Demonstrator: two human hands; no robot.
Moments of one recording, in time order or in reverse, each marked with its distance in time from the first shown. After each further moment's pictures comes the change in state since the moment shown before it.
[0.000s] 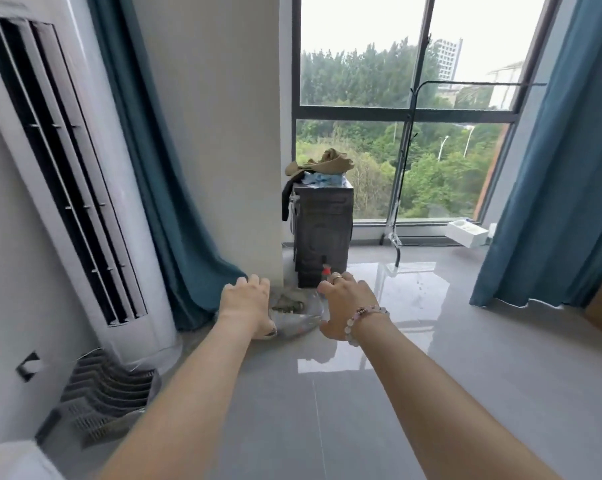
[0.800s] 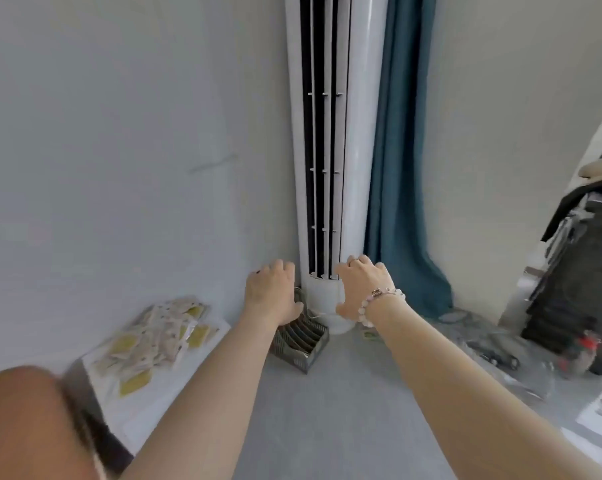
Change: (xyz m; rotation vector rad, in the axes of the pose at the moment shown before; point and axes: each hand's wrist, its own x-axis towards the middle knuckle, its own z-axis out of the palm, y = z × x) left_hand 0.001 -0.191 0.048 0.009 -0.093 -0.748; right_hand 0.224 -0.209 0.026 0.094 0.011 -0.768
